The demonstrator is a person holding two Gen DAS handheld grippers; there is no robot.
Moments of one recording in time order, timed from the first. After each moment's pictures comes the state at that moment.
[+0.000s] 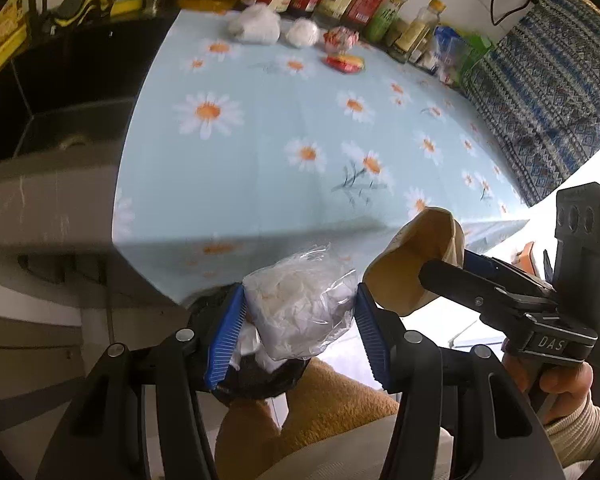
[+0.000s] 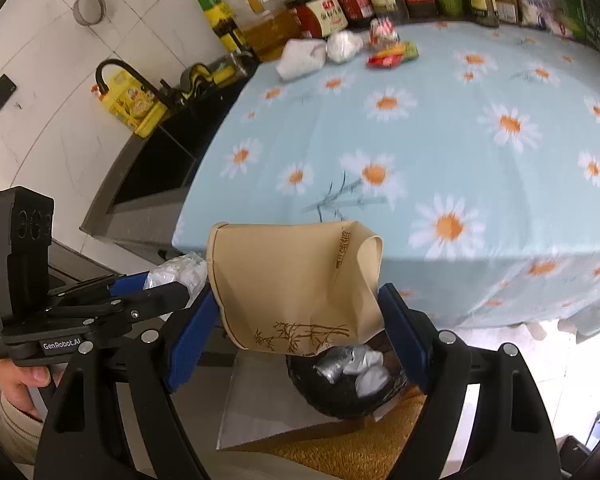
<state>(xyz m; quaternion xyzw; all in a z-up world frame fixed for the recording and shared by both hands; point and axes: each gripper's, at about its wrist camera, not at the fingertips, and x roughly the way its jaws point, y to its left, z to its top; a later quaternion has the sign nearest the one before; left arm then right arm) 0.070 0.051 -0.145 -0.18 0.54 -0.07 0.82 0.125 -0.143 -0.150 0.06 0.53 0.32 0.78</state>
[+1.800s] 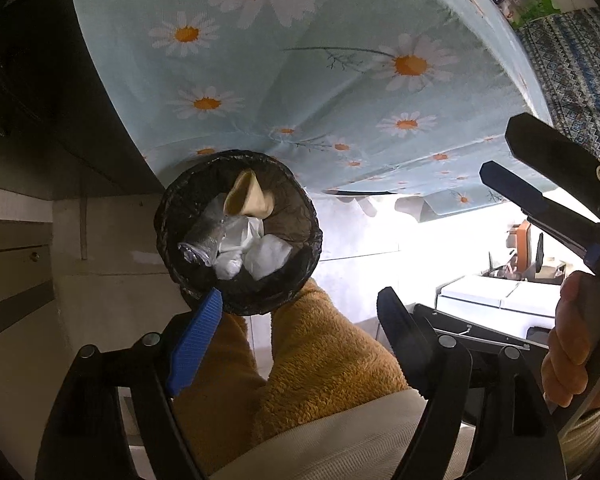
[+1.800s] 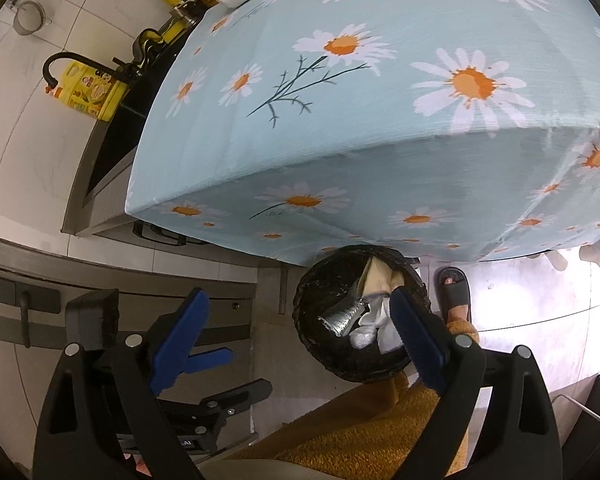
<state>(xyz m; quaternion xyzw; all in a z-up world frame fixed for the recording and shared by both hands) 0.036 0.037 -0.282 -0.24 0.66 -0.07 0.71 0.125 -0.136 -0.222 0.11 0.61 0.28 0.73</state>
